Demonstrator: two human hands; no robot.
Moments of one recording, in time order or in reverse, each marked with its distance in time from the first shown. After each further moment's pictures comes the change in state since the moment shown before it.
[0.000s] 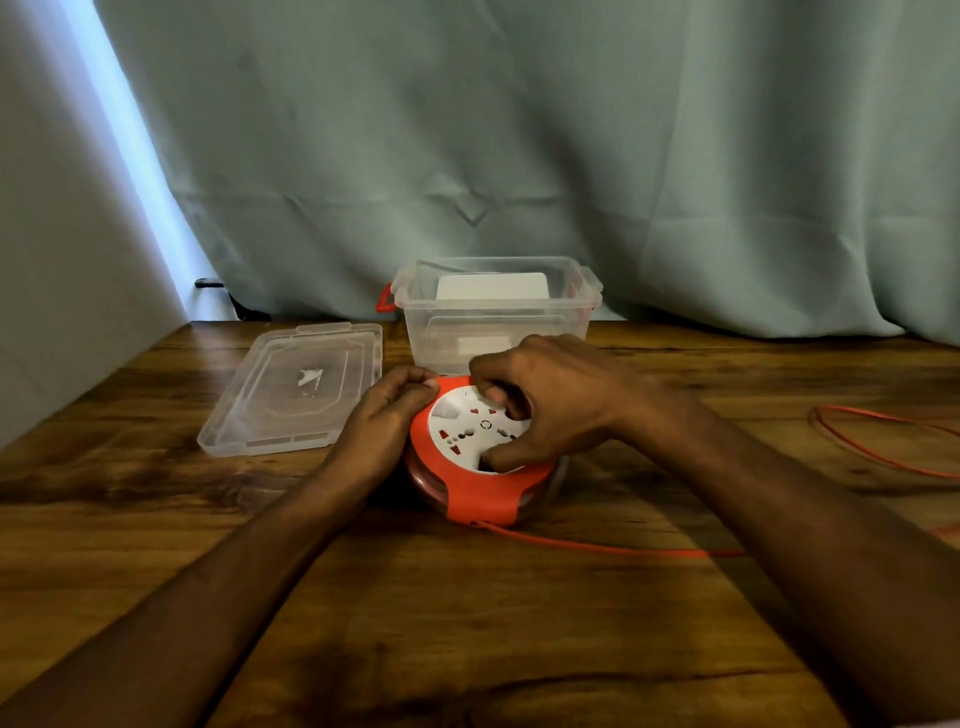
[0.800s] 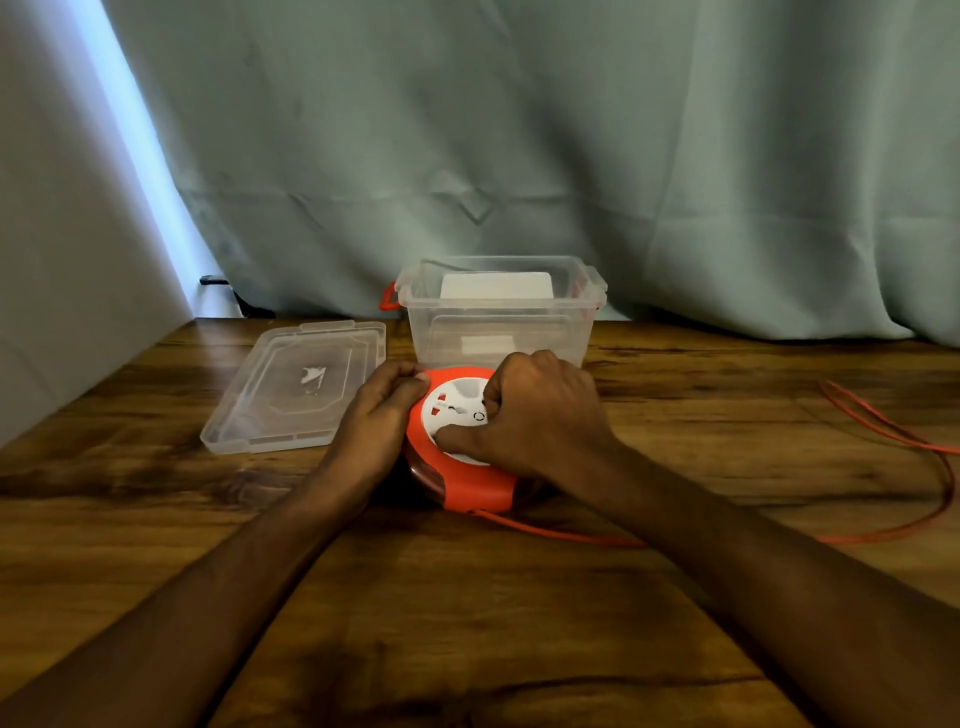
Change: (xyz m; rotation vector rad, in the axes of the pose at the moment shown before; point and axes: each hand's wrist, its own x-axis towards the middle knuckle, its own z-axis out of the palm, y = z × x) left_hand -0.001 0.001 0.000 -0.014 0.091 0.044; right_hand 0.011 -0.031 0.049 0.061 0.347 0.458
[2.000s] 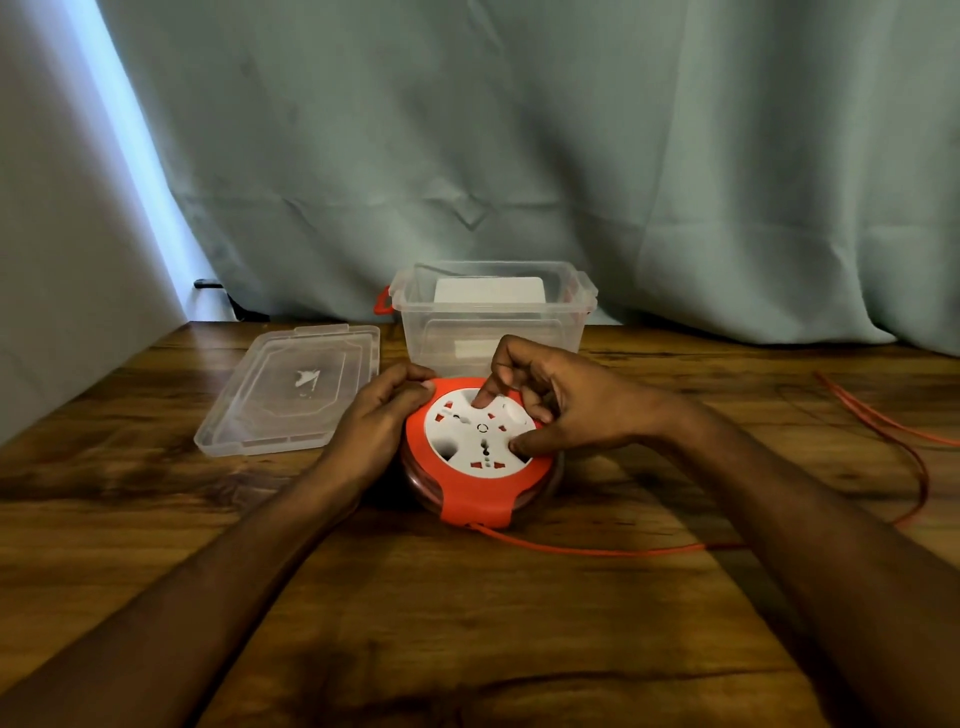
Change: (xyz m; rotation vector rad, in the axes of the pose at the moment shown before) left_hand 0.001 0.003 -0.002 0.063 -0.107 -0.004; right_hand 0.014 0.062 -0.043 0.635 -0.562 -0.237
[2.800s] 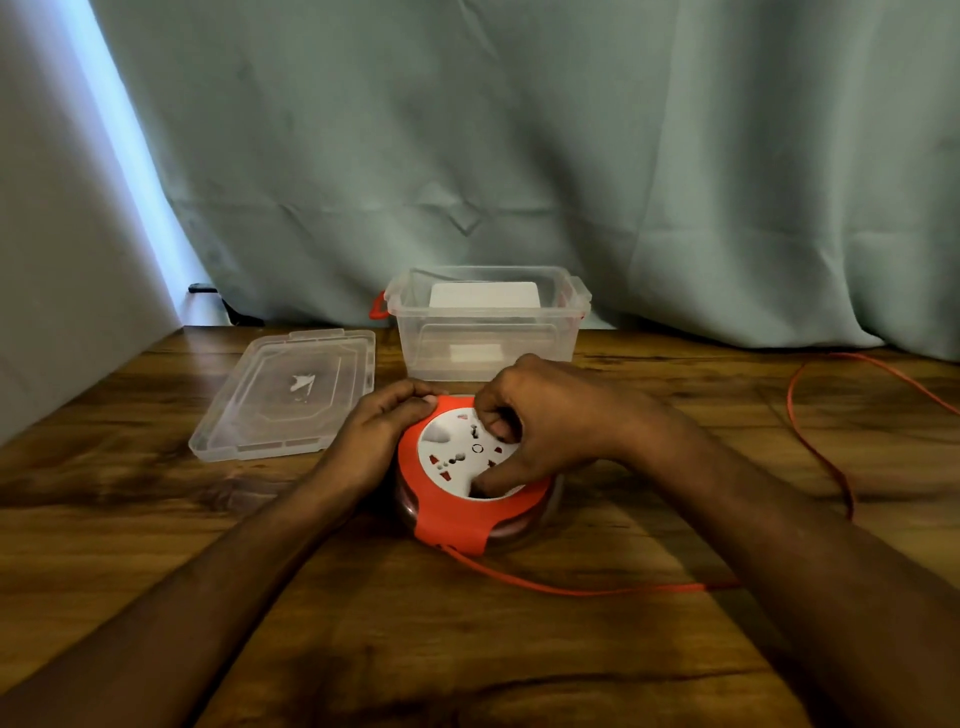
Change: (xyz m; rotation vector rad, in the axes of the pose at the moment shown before) left_hand -0.002 -0.002 0.001 -0.009 -0.070 -0.033; right_hand 0.006 -0.035 0.014 -0.593 -0.016 0.043
